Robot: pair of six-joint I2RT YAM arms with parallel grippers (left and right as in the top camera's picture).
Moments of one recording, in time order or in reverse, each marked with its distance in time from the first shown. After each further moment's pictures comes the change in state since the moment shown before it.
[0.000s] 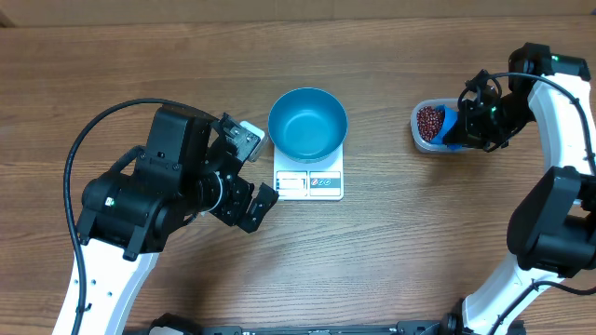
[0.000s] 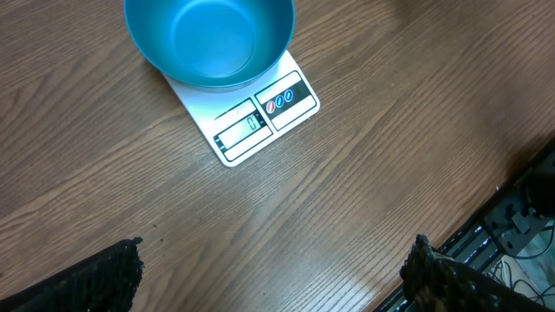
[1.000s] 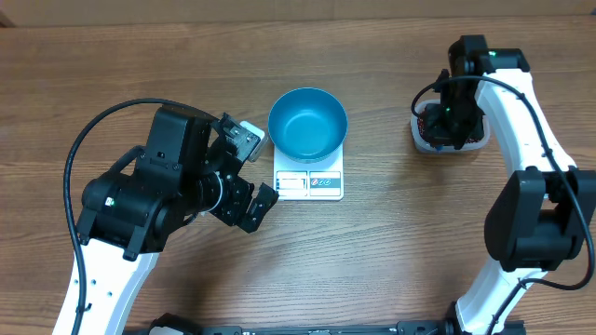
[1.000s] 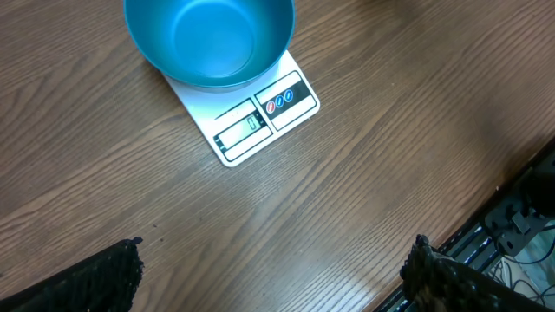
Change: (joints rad) left arm 0.000 0.000 0.000 0.000 0.000 0.000; right arm 0.222 0.002 0.008 0.043 0.366 0.161
